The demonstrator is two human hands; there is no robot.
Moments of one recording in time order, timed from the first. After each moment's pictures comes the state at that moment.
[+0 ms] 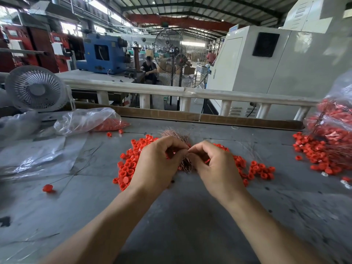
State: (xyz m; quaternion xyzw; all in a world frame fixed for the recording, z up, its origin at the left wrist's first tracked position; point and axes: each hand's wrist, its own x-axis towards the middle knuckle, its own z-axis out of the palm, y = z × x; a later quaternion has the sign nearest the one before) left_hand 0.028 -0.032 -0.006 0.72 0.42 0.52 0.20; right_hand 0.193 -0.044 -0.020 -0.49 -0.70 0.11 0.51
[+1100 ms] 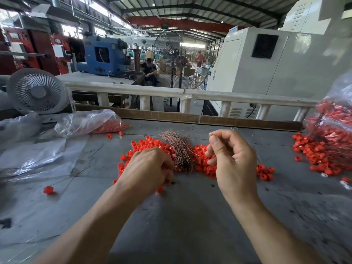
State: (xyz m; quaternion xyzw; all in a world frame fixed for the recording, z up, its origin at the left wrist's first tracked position) left_hand 0.002 -0.014 -0.010 0.81 0.52 0.26 0.07; right_hand 0.193 -0.059 -0.002 -0.43 -0.56 0.15 0.69
